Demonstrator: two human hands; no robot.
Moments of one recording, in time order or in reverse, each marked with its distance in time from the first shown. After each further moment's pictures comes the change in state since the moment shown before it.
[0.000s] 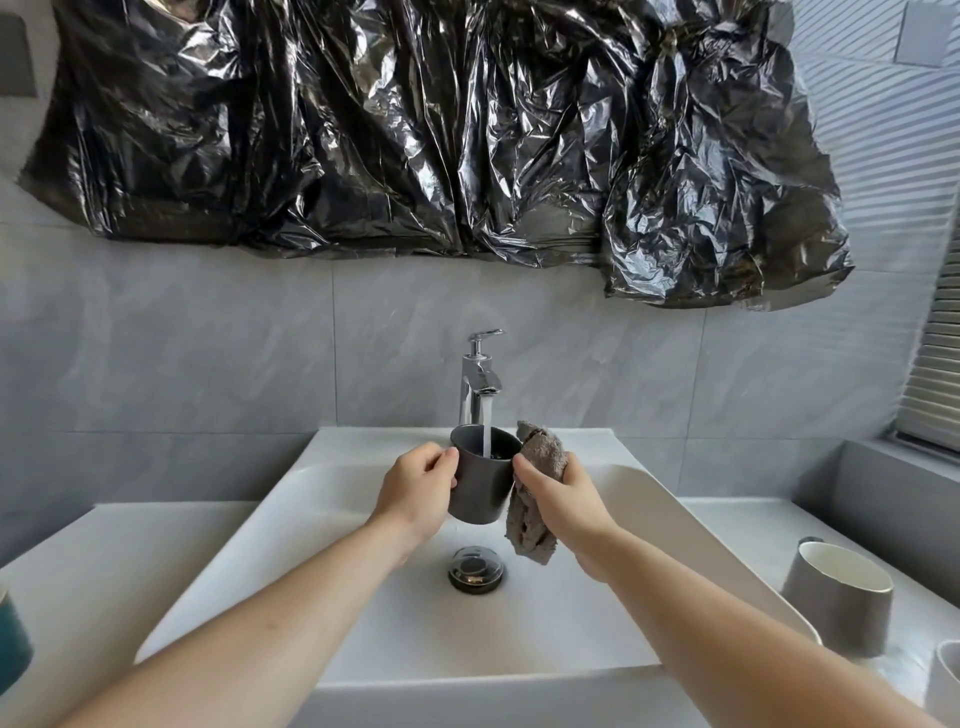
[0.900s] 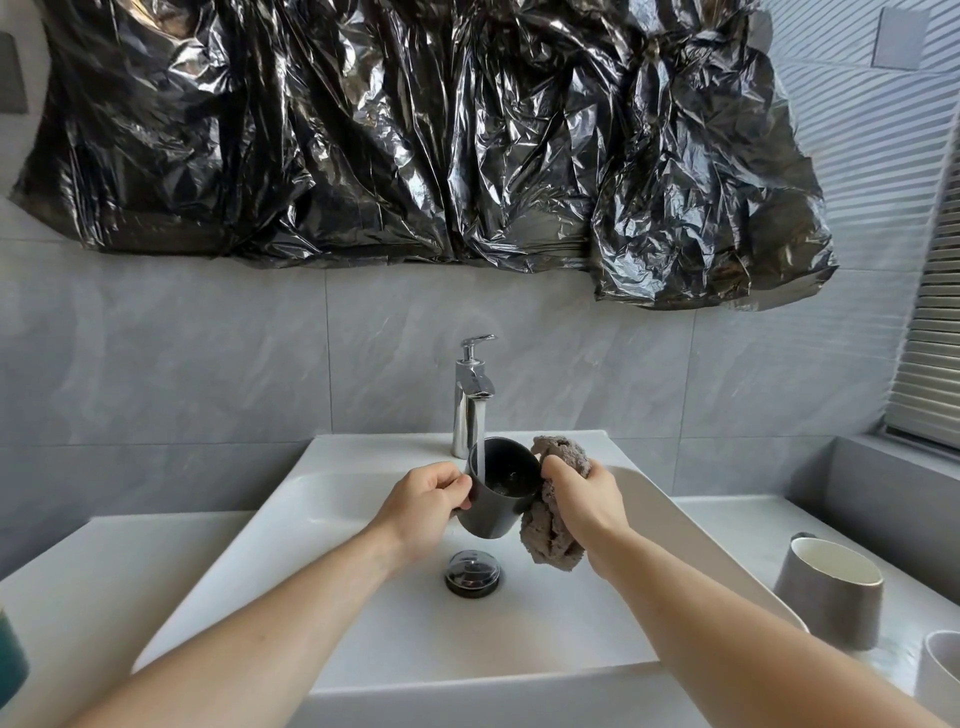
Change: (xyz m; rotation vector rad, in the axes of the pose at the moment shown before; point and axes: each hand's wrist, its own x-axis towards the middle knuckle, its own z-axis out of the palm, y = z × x) left_hand -0.010 0.002 -0.004 -0.011 -0.277 0.019; right_hand -0.005 -0.007 -0.017 -0.025 0.201 0.086
